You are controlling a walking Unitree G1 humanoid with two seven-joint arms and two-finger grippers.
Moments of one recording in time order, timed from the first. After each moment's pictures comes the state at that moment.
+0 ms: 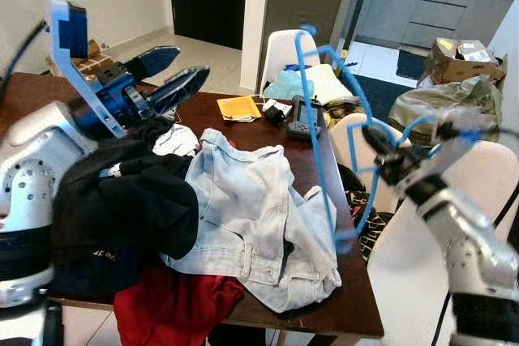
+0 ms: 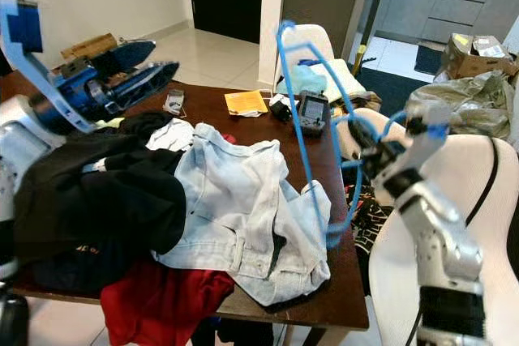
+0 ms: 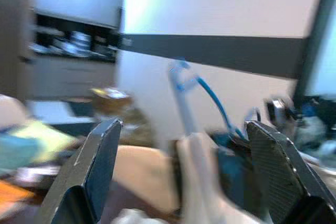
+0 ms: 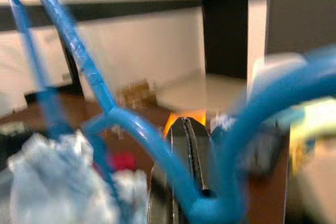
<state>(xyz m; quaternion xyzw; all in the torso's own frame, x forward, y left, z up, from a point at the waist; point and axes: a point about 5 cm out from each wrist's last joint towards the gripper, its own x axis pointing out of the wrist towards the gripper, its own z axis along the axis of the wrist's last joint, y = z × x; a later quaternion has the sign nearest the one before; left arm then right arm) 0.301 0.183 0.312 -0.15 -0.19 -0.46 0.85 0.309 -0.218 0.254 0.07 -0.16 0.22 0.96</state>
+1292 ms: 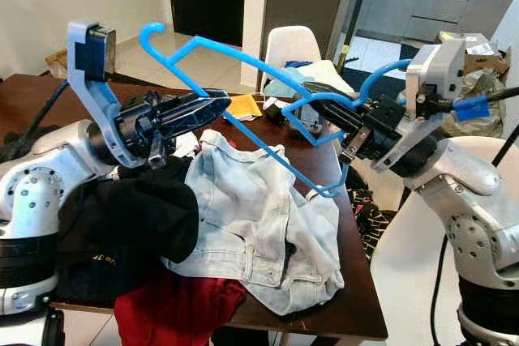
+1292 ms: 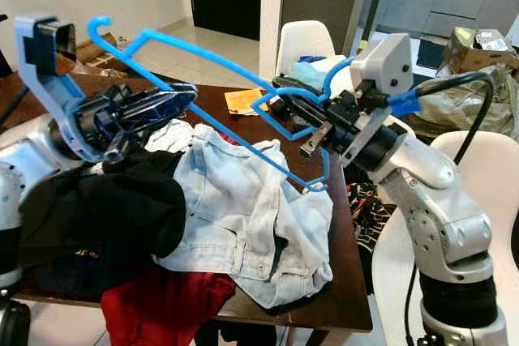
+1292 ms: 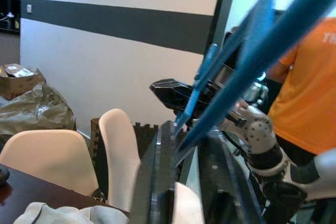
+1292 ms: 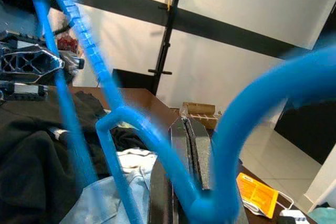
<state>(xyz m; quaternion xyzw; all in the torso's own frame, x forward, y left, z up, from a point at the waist) 0.281 0.171 0.307 -0.13 -0.14 -0.60 0.78 0.272 -0.147 0.303 -0.06 -0.20 0.42 0.88</state>
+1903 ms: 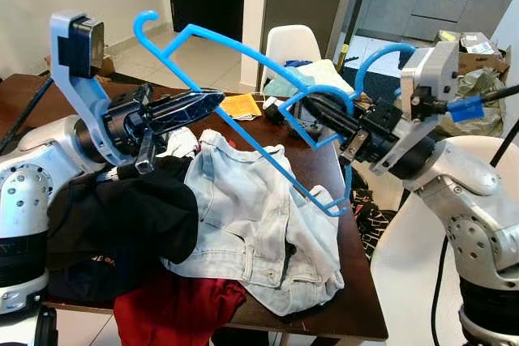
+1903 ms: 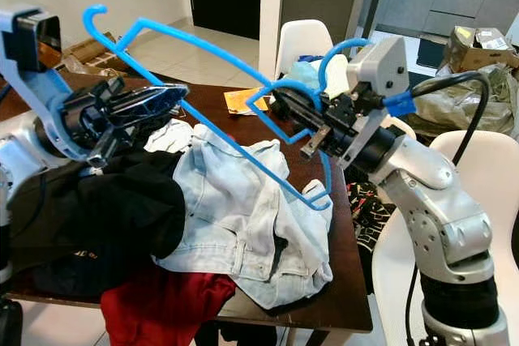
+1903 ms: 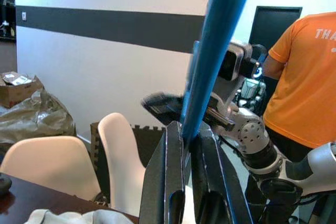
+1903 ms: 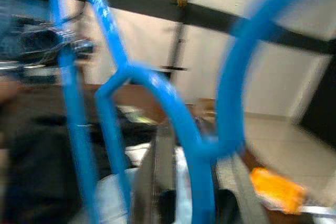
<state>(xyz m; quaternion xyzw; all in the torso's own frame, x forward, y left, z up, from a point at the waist) 0.276 0.184 0.318 -0.11 -0.16 -0.61 0.77 0.262 -0.148 0.287 -0.02 -0.17 0.48 0.86</state>
